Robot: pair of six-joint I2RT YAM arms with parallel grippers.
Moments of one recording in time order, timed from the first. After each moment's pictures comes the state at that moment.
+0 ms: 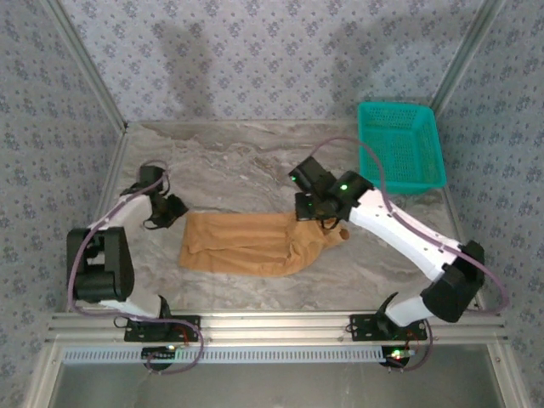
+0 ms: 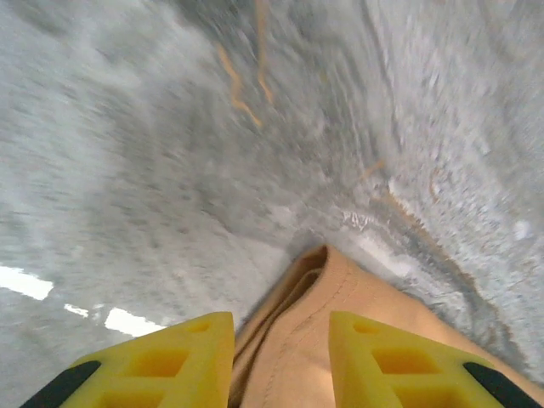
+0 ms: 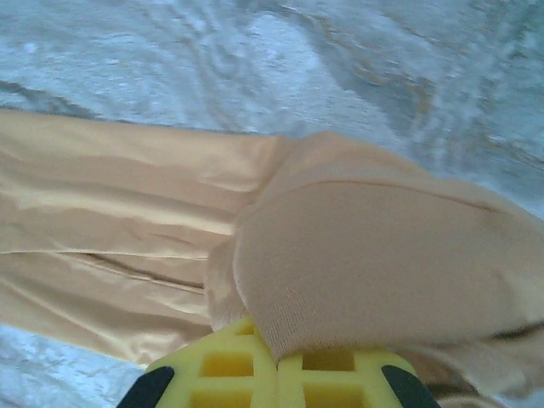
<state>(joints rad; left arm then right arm) 0.04 1.50 0.90 -0.56 0.14 -0.66 0.81 1.46 1.41 -1.05 0.20 0.62</state>
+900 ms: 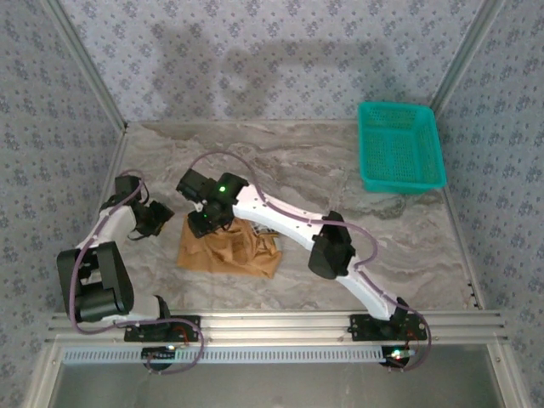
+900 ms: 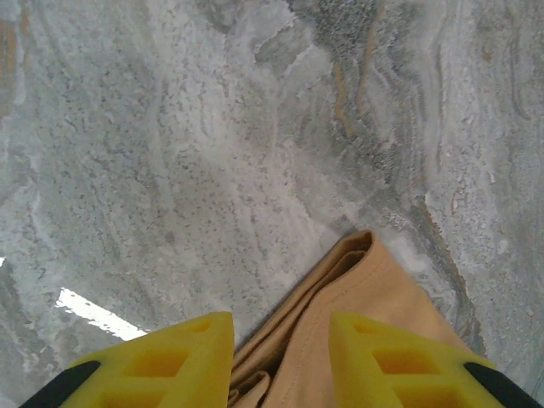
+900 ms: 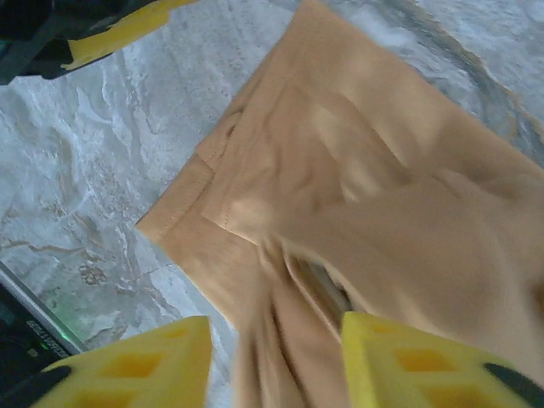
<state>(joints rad) 0.20 1.40 0.80 -0.58 0.26 -0.69 1.09 2.38 2.43 -1.18 -0.06 0.45</state>
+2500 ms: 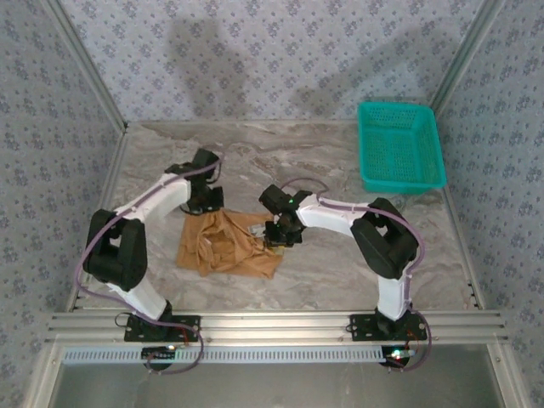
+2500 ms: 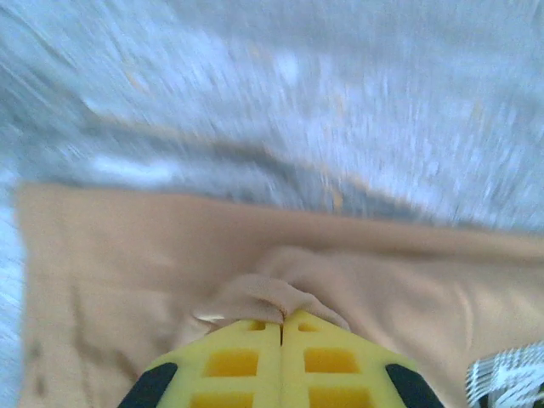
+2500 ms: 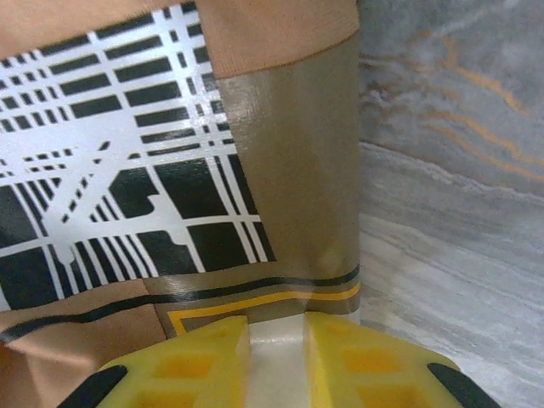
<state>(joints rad) -0.35 1.65 1.22 -0.82 -0.02 -0.50 0.82 1.89 1.24 -0.69 -0.18 0.73</state>
